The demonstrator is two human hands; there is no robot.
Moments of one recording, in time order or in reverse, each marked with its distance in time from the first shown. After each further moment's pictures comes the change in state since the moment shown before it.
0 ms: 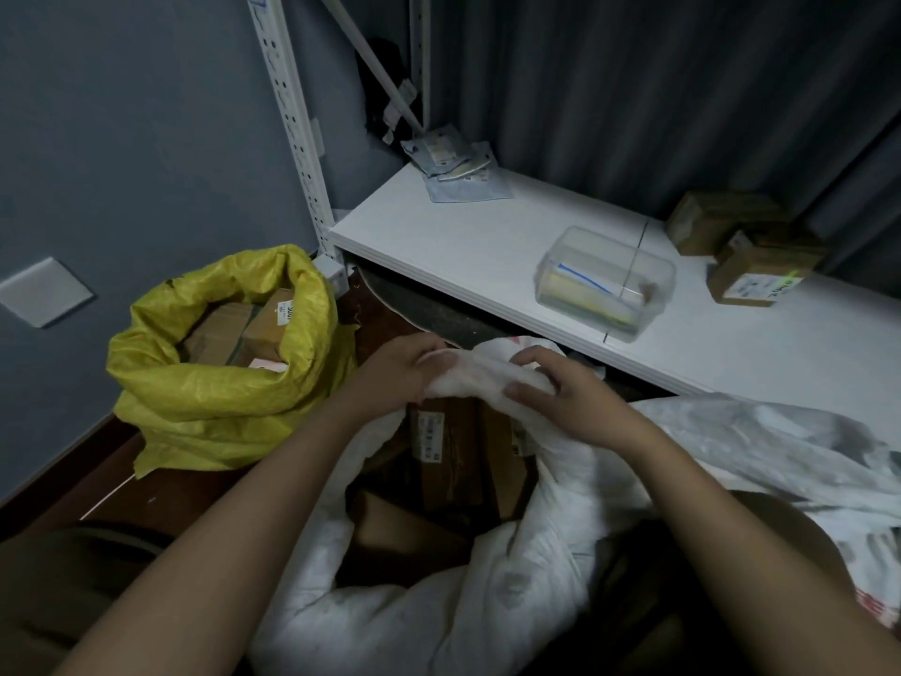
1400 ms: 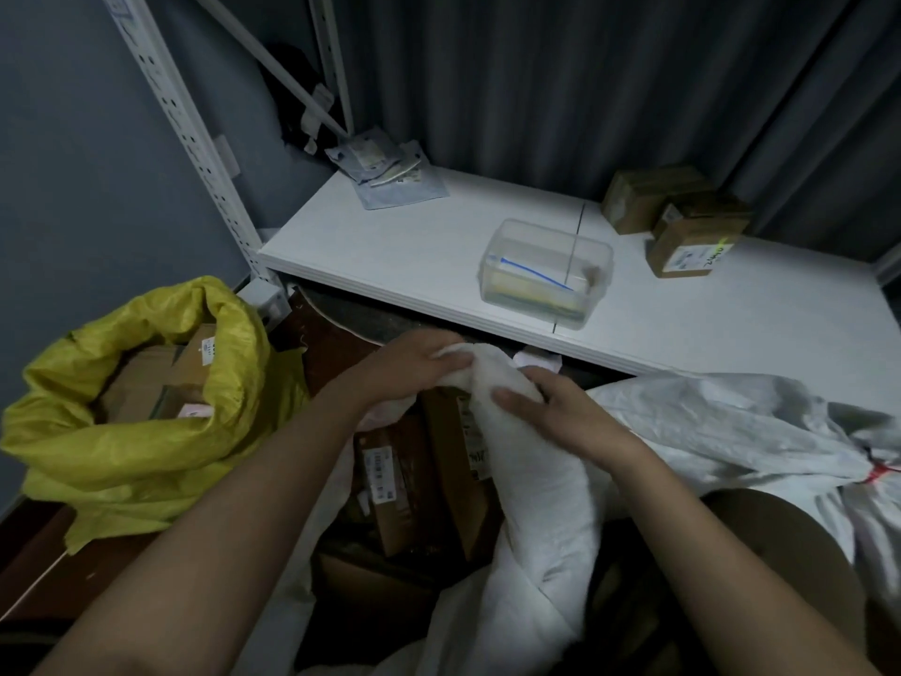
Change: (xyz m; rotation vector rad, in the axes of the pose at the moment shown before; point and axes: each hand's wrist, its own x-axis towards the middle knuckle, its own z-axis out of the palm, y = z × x) left_hand 0.080 0.032 0.048 0.084 -0.292 0.107; right_hand -0.020 0.038 -0.019 0.281 0.179 0.270
